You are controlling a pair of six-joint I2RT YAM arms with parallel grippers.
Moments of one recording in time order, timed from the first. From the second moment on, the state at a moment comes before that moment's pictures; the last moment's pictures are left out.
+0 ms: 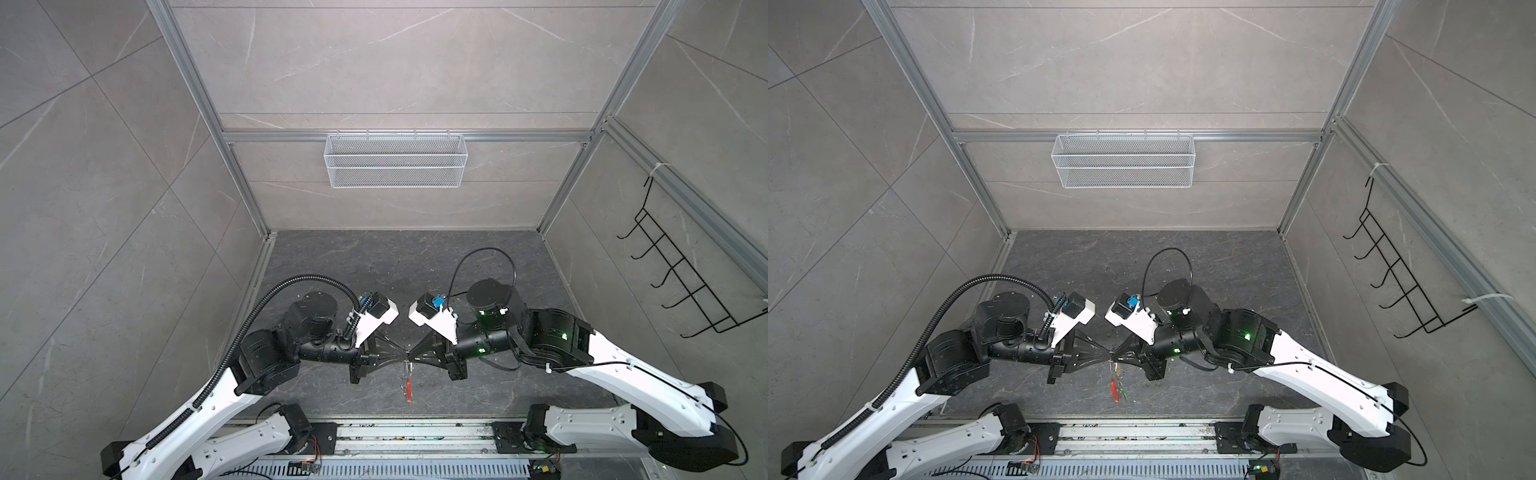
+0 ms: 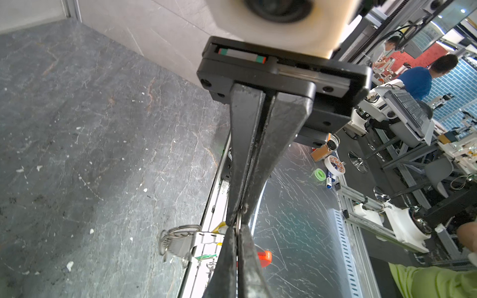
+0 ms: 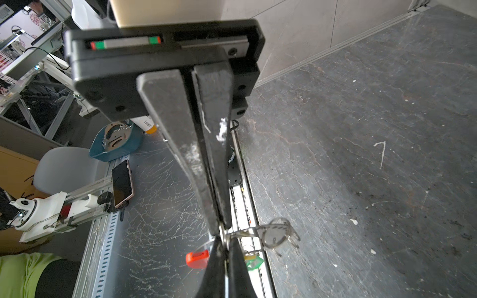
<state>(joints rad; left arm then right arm) -0.93 0.87 1.18 -0.76 0.63 -0.19 1.08 1.14 1.36 -0.77 -0.44 0.12</state>
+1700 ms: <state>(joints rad) -0.93 0.92 1.30 -0.85 0.52 -0.27 1.09 1.03 1.04 -0.39 -0.34 0.16</state>
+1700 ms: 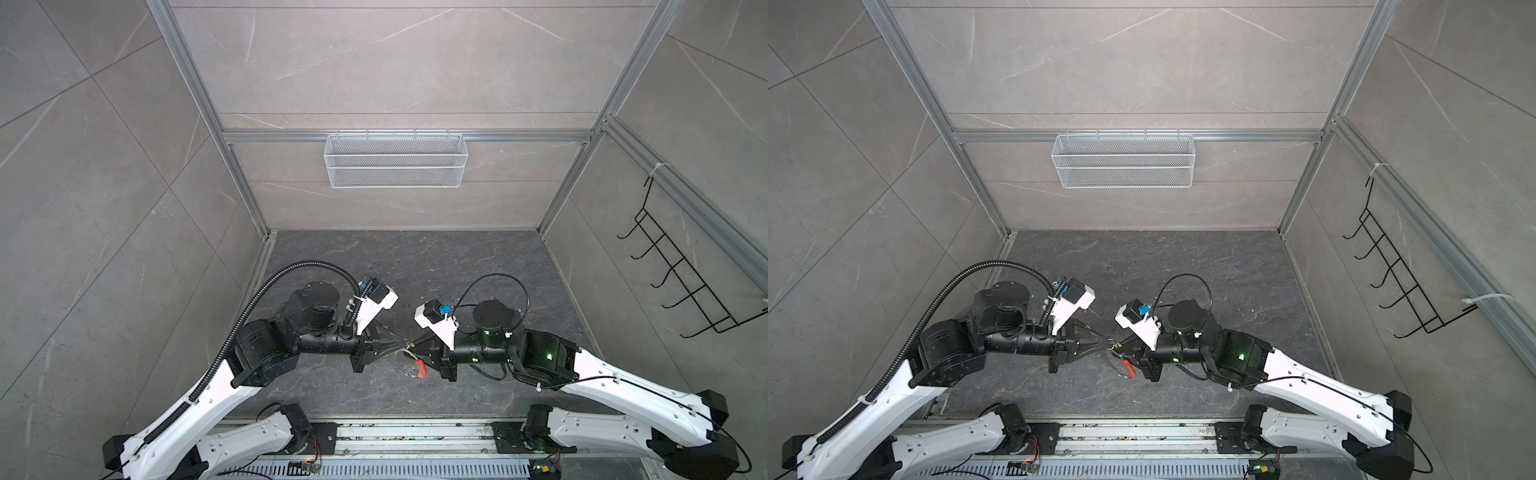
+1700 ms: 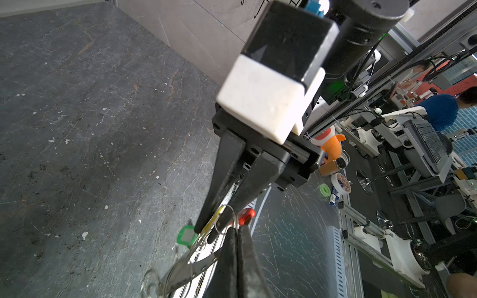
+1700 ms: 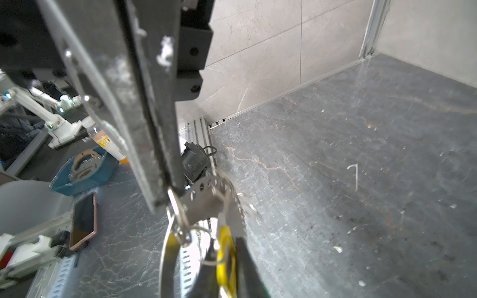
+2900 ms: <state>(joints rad) -0.94 0.71 1.07 -0.64 0.30 -0.31 1.18 0.98 0.92 -0.29 -0.19 0.17</state>
